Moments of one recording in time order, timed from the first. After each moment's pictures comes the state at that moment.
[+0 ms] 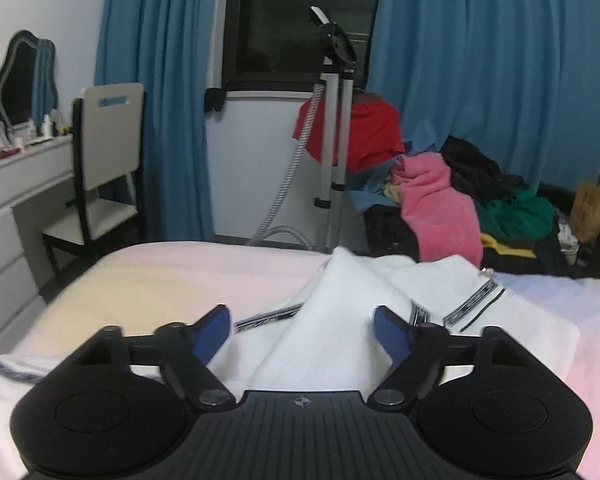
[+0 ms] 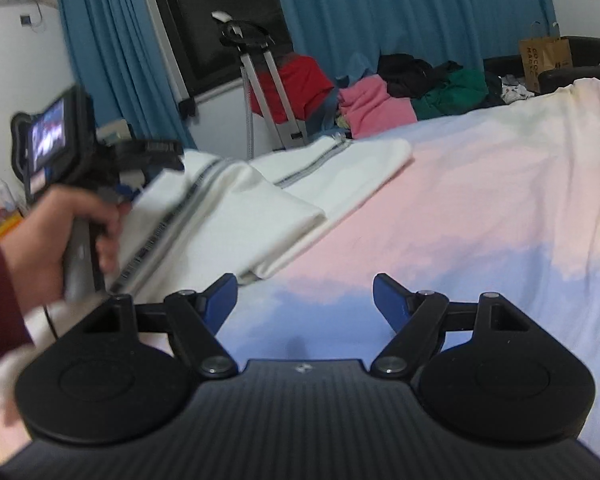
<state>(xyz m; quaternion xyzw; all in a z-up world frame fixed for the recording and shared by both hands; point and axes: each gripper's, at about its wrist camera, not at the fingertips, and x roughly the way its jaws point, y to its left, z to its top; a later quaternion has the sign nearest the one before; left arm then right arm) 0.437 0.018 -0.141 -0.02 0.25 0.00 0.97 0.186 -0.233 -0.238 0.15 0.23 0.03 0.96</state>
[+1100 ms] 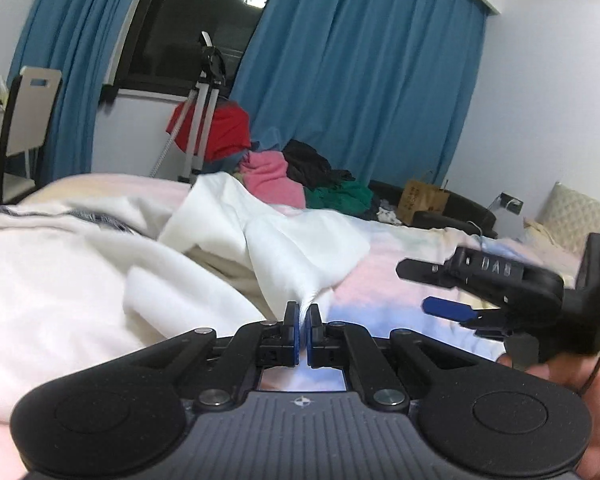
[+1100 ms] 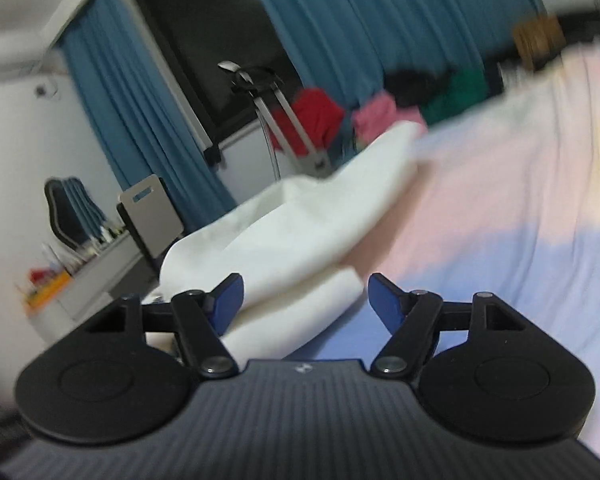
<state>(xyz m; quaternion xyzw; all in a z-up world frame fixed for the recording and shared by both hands) 0.091 0.039 -0.172 -0.08 0.22 -0.22 0.95 0.088 -0.260 -0.215 0.28 0.18 0.07 0.94</state>
